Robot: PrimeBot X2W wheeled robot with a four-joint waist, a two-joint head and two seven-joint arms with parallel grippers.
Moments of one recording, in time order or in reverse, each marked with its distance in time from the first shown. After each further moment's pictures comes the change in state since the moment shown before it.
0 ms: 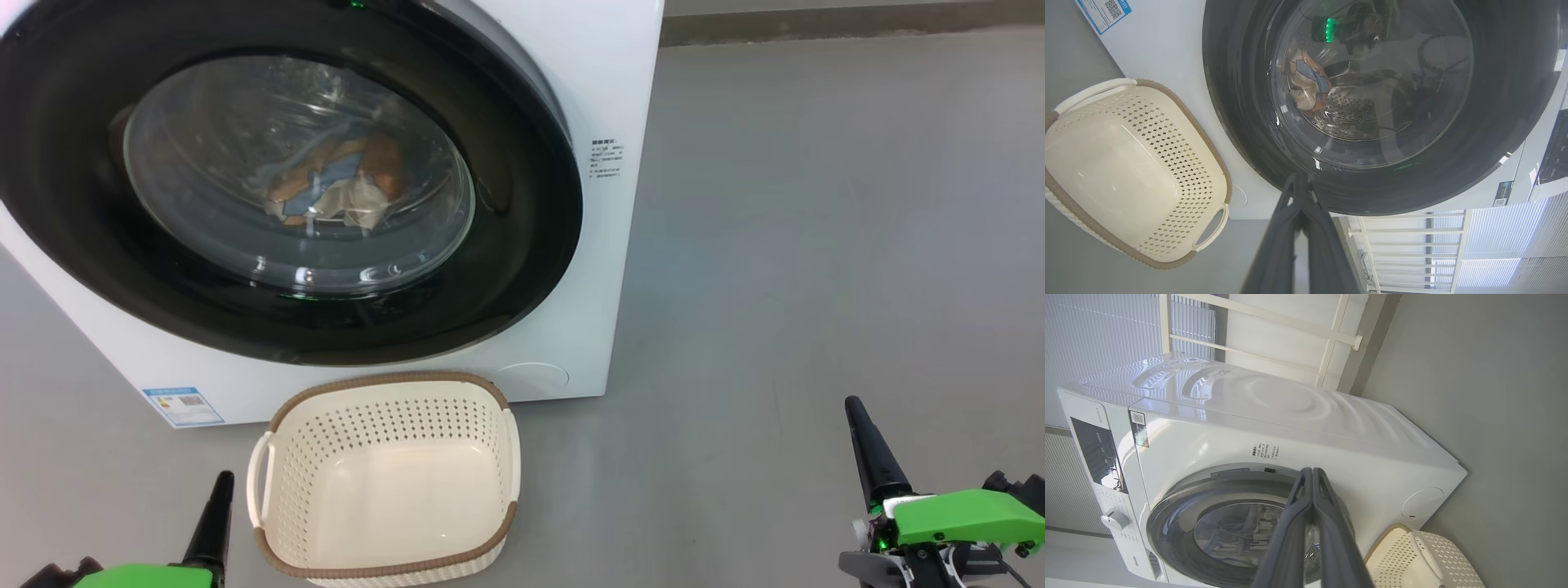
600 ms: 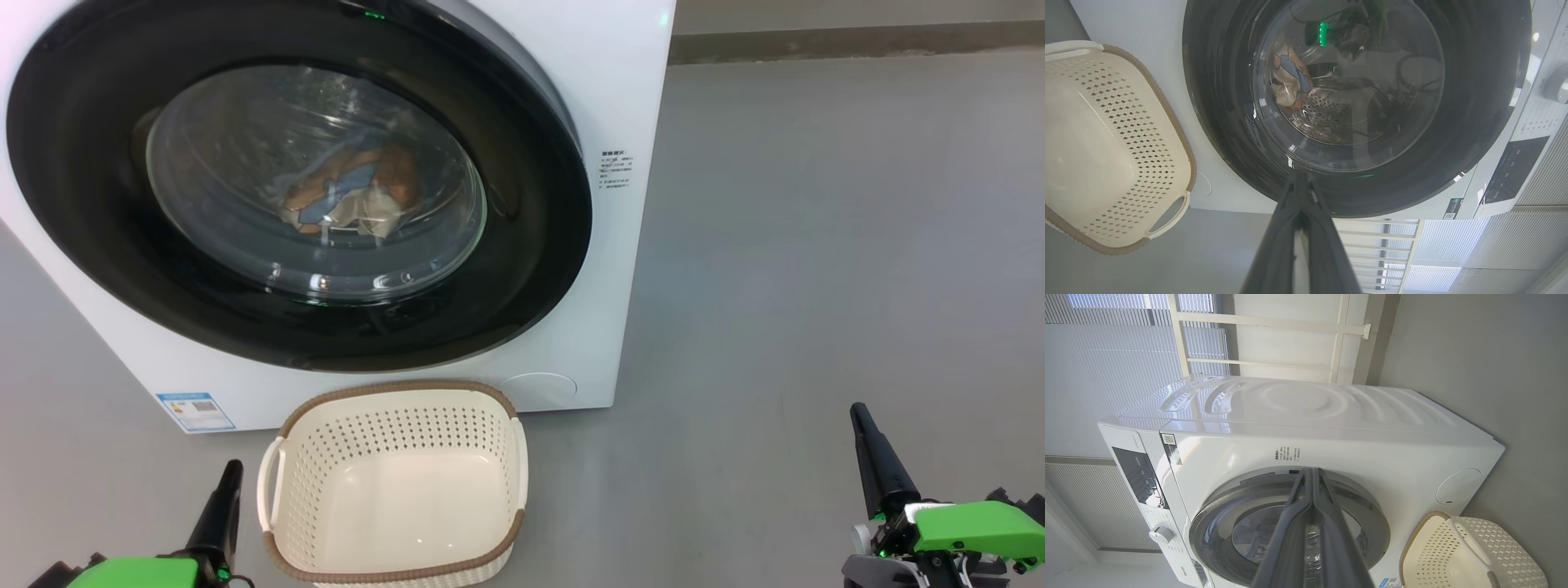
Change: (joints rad) left arm -0.020 -0.002 0.002 0.007 -0.178 0.000 0.052; right arm 0.020 0.020 -0.034 -0.018 0.158 -0.002 0.053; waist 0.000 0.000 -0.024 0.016
